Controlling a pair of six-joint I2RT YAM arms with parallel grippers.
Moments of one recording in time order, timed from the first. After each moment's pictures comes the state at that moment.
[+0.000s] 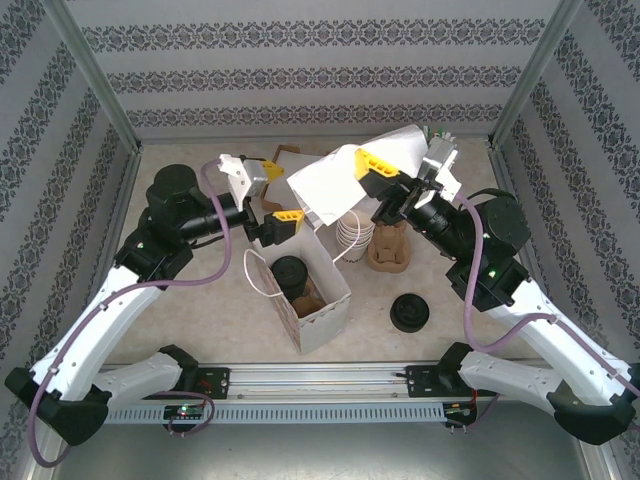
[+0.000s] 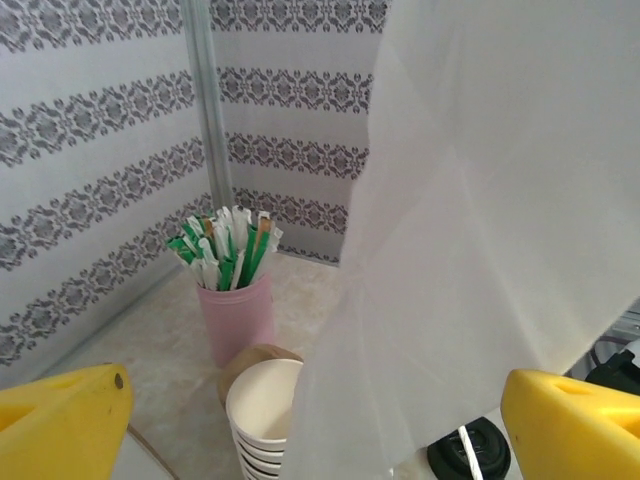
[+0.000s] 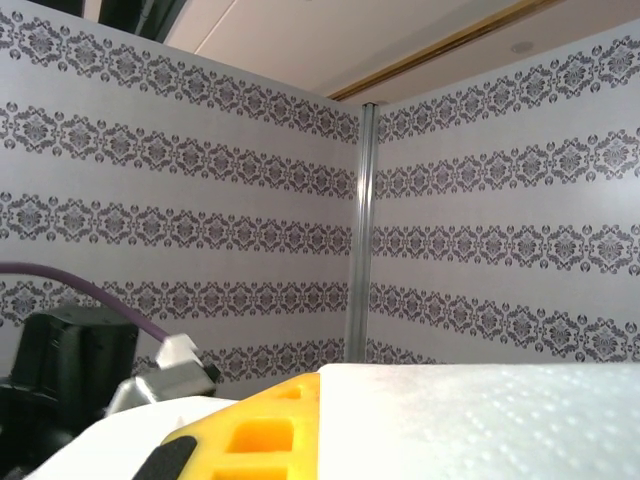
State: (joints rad) left arm -0.50 1.06 1.21 -0.26 0.60 0.09; right arm 0.78 0.95 1.18 0.26 -0.20 0.03
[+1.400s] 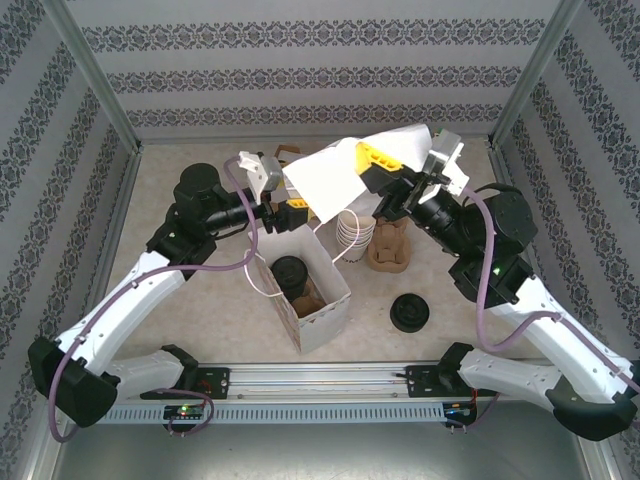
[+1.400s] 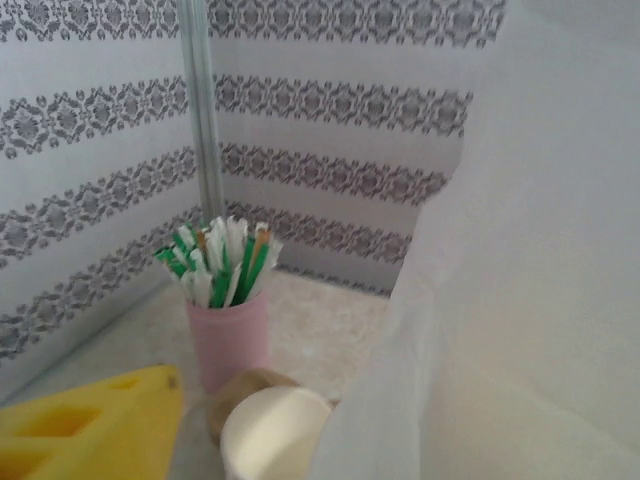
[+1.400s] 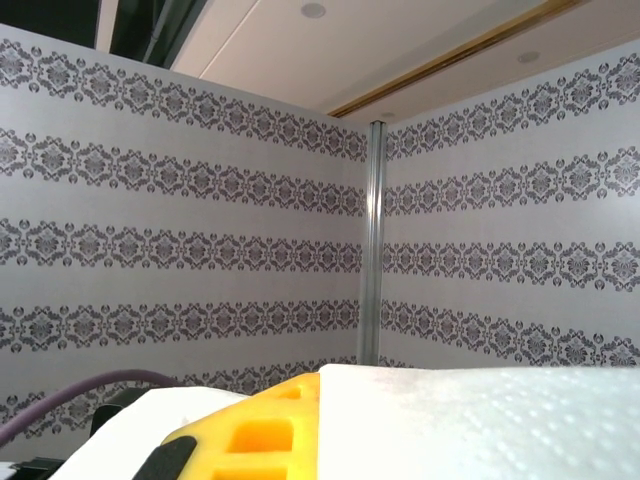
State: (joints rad) left arm -0.50 1.16 1.11 0.05 0.63 0.00; right arm 0.80 0.97 1.24 0.24 -0.20 0.06
